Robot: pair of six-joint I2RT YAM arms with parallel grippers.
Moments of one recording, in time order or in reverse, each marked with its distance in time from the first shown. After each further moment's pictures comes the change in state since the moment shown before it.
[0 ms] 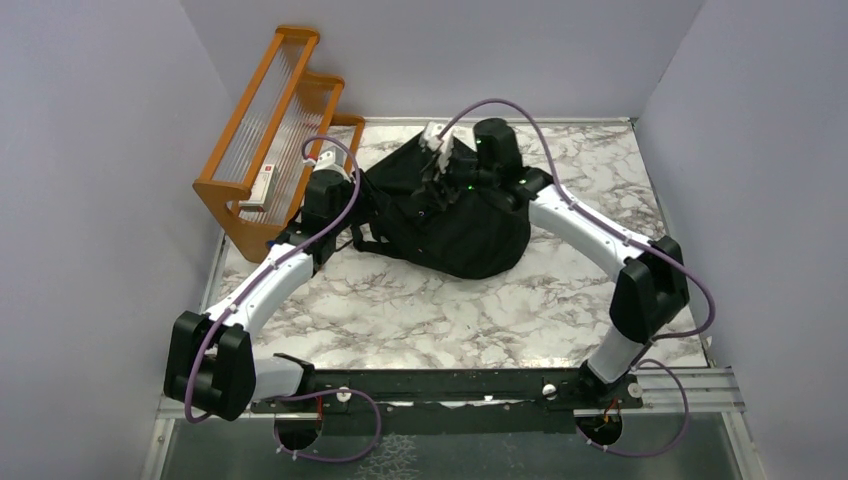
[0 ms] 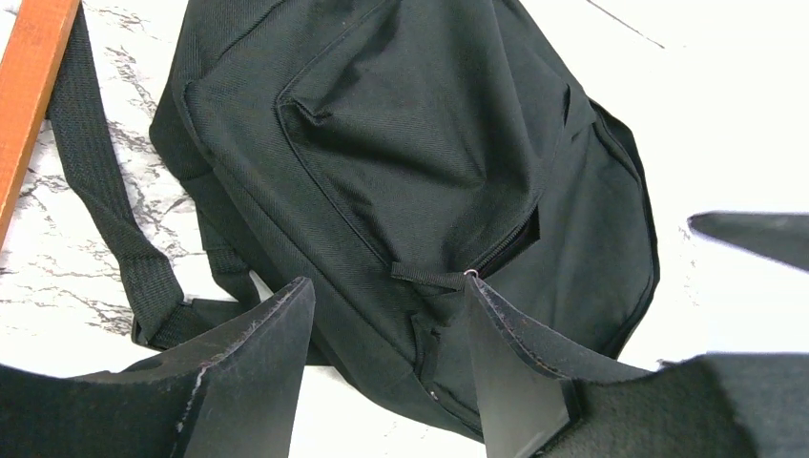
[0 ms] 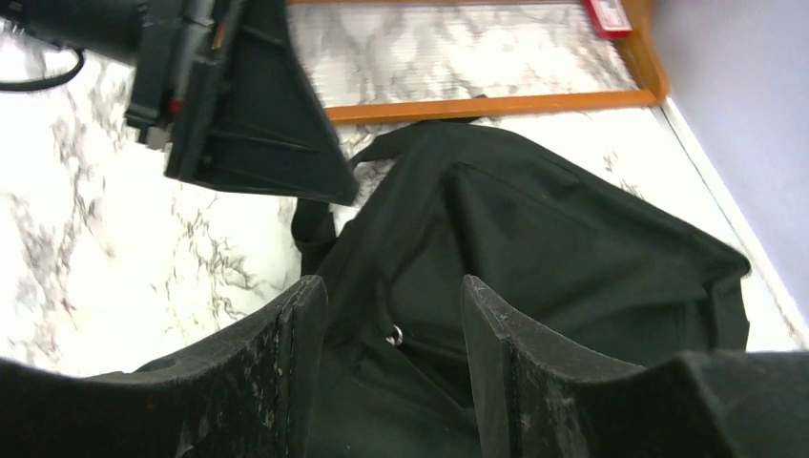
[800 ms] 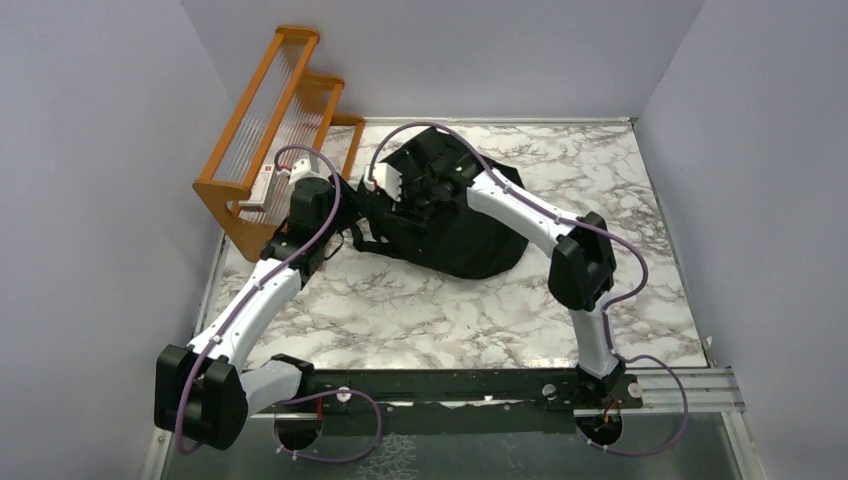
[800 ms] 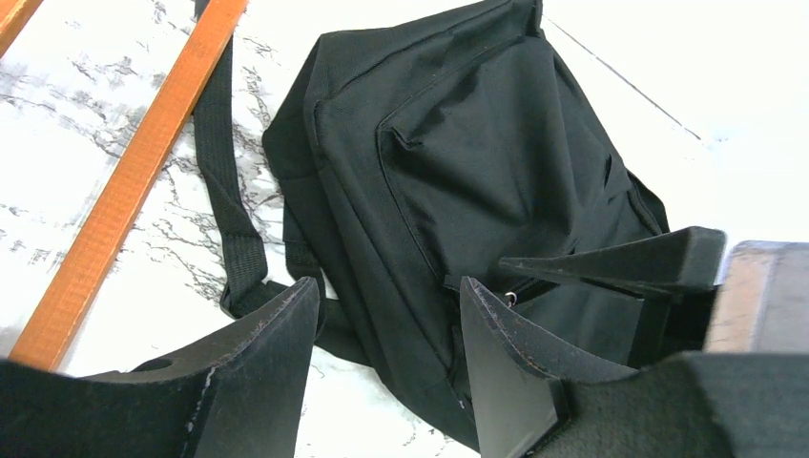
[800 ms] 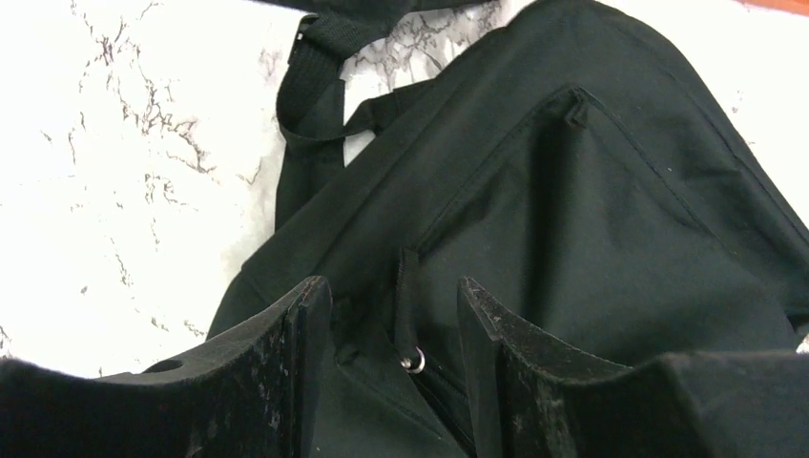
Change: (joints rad) left arm 0.031 -0.137 -0.033 -0.108 -0.165 -0.060; right arm 0.171 0.390 0.479 -0.596 0.241 -0.415
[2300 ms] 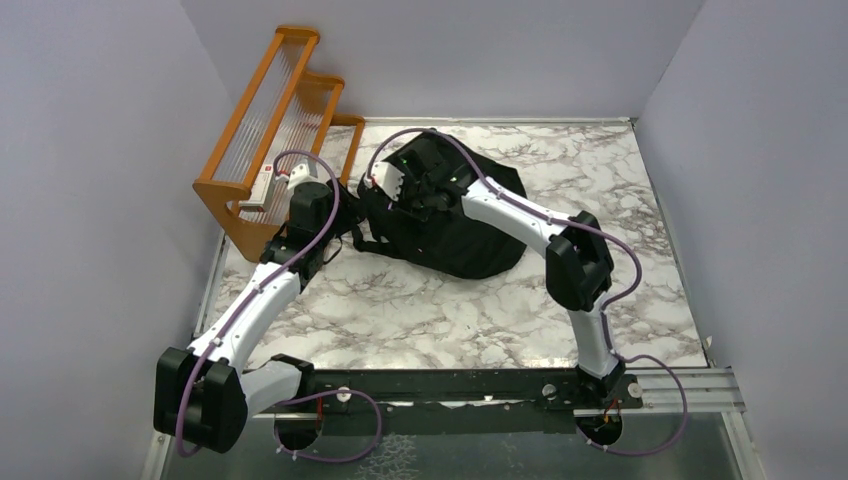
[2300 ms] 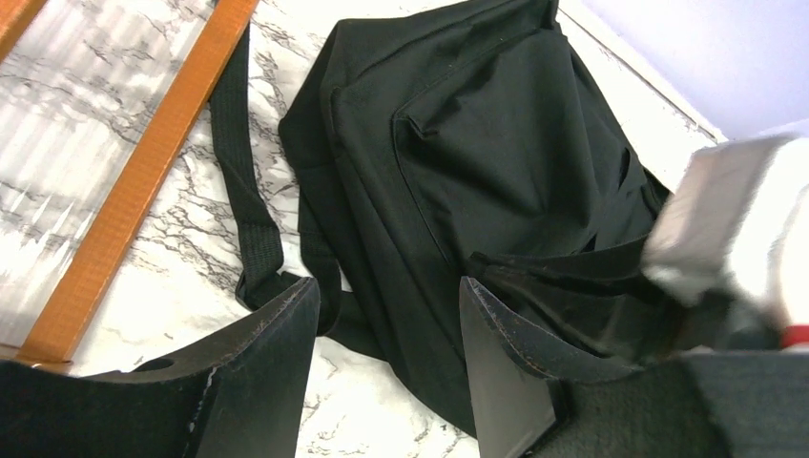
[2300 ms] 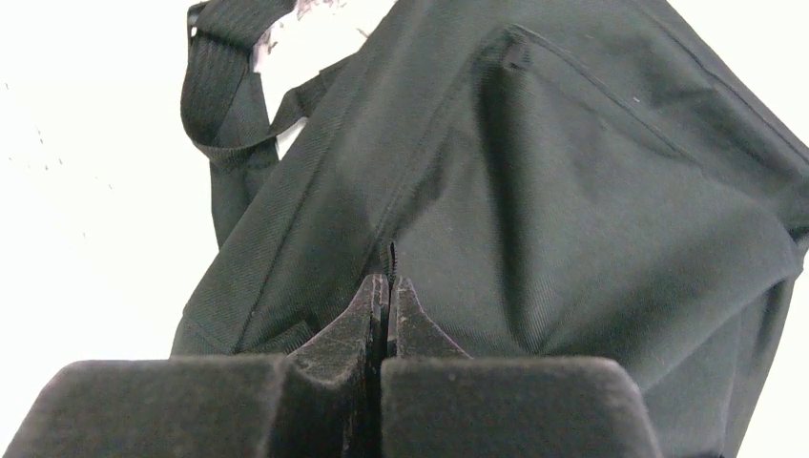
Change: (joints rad) left arm 0.008 -0.015 -0.034 -0.003 -0.009 -0.002; right arm 0.023 0.037 -0.058 0.126 0.193 0.119
